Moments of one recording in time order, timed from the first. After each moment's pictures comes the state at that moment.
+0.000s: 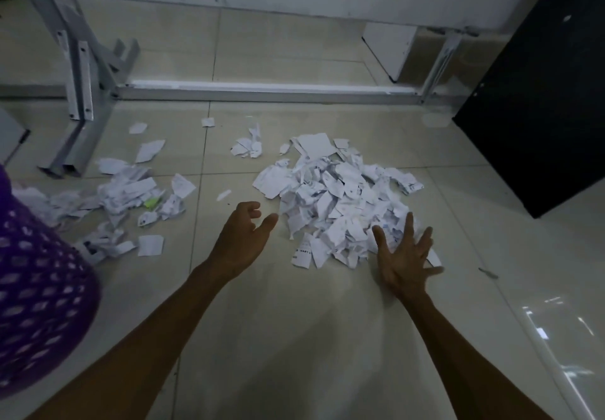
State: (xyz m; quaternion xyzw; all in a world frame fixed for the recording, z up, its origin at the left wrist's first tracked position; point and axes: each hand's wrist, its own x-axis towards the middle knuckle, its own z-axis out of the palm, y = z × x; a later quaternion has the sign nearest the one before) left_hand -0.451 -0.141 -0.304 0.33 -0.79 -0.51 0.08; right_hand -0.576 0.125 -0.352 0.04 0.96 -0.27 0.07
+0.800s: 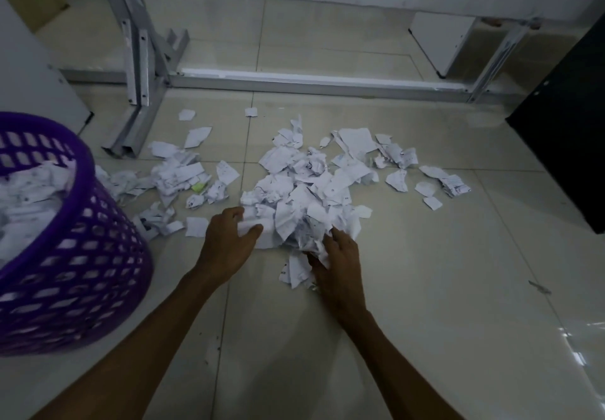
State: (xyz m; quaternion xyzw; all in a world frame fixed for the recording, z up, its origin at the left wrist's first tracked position) left_hand -0.386 -0.196 -0.320 0.41 -0.80 -0.43 0.10; right_hand -0.478 -0.001 -0.374 -0.30 0.88 -0.36 0.04
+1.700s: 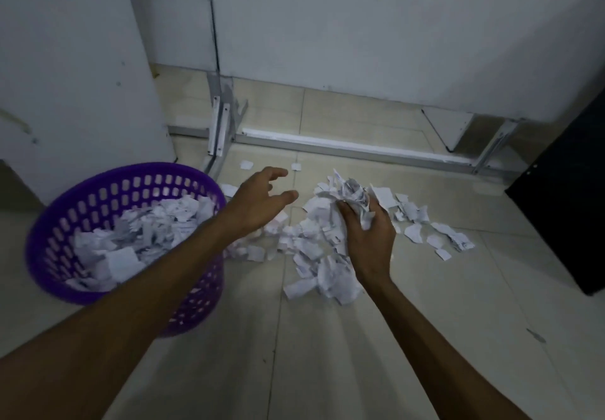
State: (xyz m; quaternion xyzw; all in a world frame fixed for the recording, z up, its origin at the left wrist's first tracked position) left_hand -0.328 -0.244 -0.124 0.25 -0.83 -0.47 0.17; right_hand -0.434 -0.065 -0.172 -0.27 0.73 -0.62 -0.05
